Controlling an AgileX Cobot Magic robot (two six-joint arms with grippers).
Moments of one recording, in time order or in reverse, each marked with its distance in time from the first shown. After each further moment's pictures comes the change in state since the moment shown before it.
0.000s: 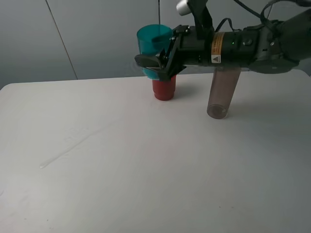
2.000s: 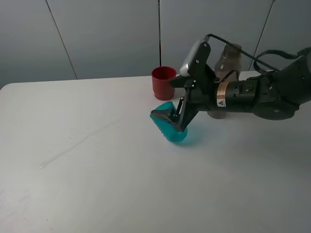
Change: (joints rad) left arm 0.000 0.000 0.000 0.000 0.000 0.000; right arm 0.002 0.035 0.219 0.208 0.027 -0.398
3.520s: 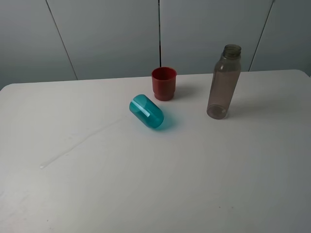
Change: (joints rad) left arm 0.000 0.000 0.000 0.000 0.000 0.000; right arm 0.002 -1.654 0.105 0.785 1.873 -0.033
